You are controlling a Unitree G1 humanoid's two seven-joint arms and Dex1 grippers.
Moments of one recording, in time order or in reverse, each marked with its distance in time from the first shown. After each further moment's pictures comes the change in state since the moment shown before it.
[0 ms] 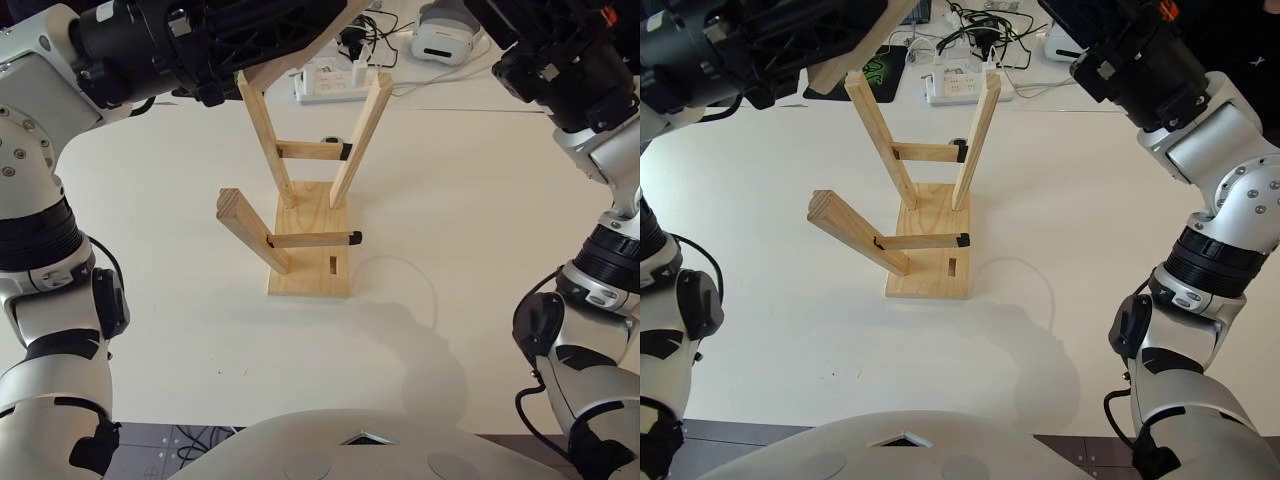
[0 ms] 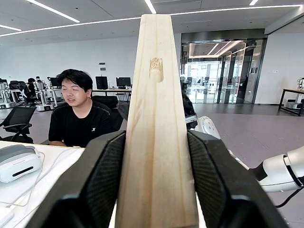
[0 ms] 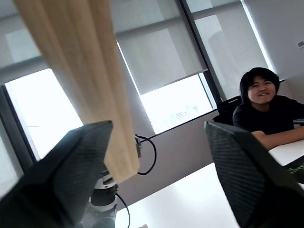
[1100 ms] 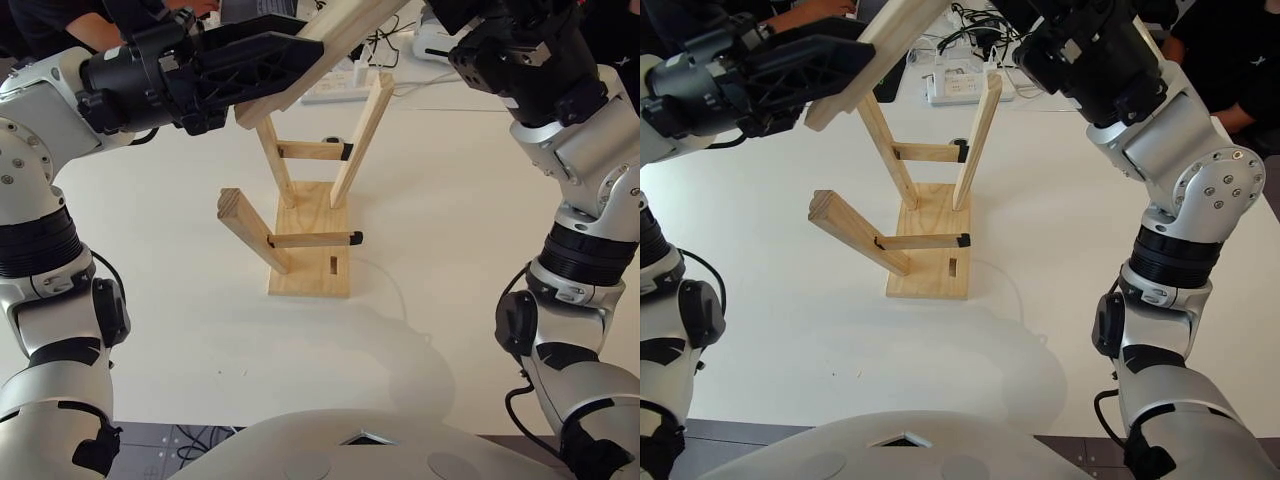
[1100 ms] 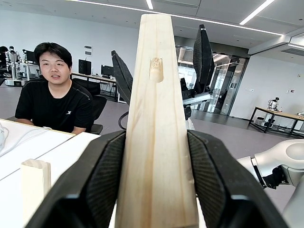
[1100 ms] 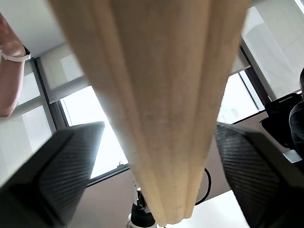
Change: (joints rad) left arm 0.059 -0.009 0.044 0.027 -0.095 0.131 -0.023; right arm -0.024 0.091 0.180 -0.065 0.124 -0.151 -0.107
